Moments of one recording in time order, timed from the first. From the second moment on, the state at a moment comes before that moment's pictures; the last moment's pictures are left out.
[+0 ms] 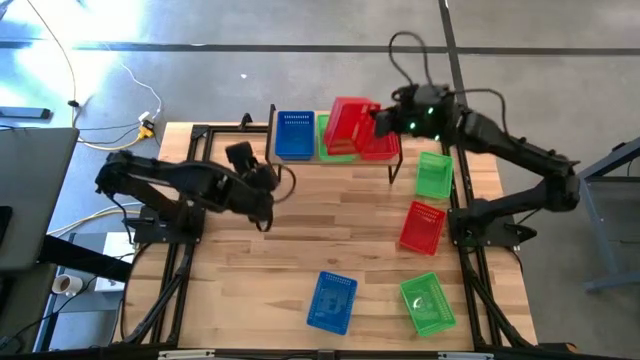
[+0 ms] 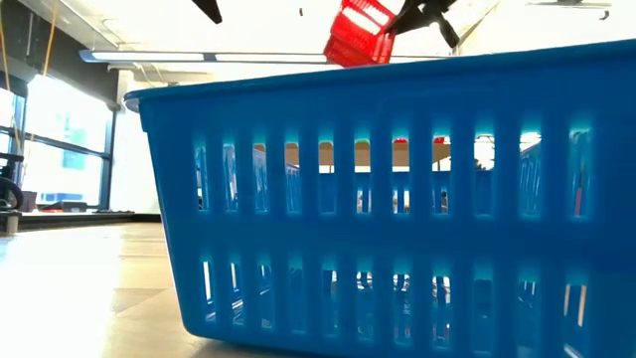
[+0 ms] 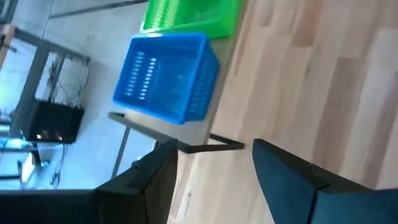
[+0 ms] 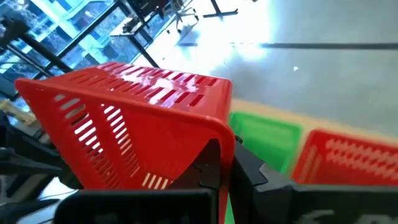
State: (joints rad) left arm -0.12 1.45 1.59 -1.41 -0.78 -0.28; right arm -0.45 1.23 1.35 -0.50 0.12 0.60
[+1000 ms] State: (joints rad) left arm 0.08 1.42 1.59 -1.41 -0.61 -0.28; right arm -0.96 1.48 1.87 -1.19 -0.27 0.38
